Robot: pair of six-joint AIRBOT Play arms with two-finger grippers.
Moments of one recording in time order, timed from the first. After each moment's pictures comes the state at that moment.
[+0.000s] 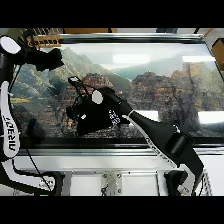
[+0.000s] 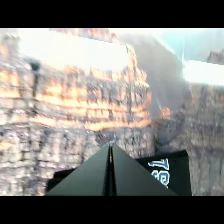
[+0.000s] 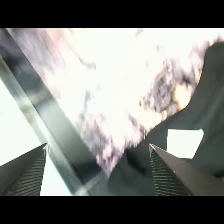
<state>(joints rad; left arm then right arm) 0.06 -1.62 1.90 1.13 -1.26 -1.67 0.81 -1.90 1.87 -0.98 0.91 1.50</state>
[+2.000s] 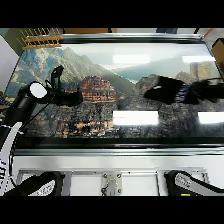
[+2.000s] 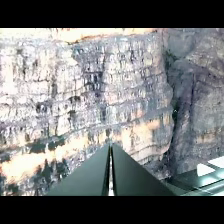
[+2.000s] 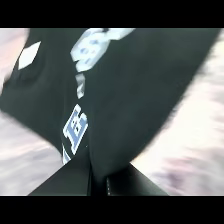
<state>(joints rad) -0.15 -1.22 1.10 1.12 -1.03 -1.58 -0.49 -1.27 1.21 -1.20 1.03 1.47</state>
